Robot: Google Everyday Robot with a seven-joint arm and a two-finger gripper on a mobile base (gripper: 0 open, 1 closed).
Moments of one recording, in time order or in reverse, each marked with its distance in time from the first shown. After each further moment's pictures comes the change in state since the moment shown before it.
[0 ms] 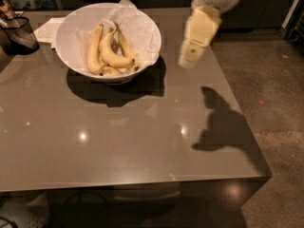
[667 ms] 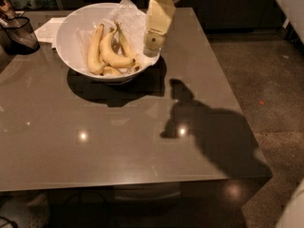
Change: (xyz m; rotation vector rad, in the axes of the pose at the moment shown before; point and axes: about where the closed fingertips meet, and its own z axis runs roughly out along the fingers) arm -0.077 -0.014 0.019 0.010 0.027 -0.100
